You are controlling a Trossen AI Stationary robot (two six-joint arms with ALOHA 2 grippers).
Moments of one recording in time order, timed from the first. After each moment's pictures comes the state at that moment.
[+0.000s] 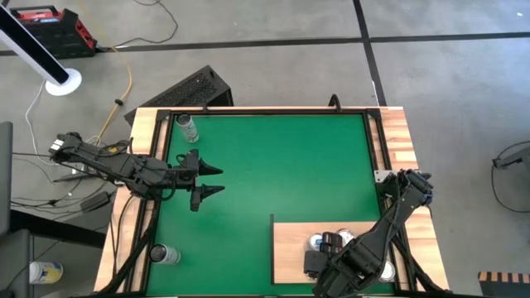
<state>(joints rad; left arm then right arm) -0.31 0.82 0.74 -0.14 -0.43 -0.36 0.78 1.95 1.96 -1.30 0.10 0.96</state>
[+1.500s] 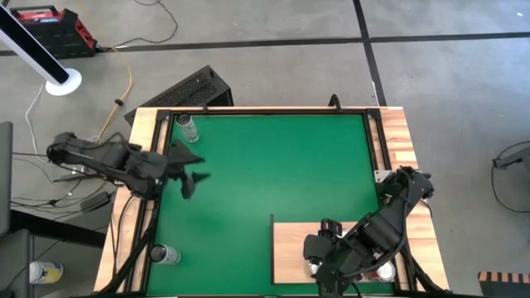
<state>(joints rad) -0.27 0.82 0.97 -0.70 -0.50 -0.50 0.73 1.94 2.28 -1.43 0.14 0.91</state>
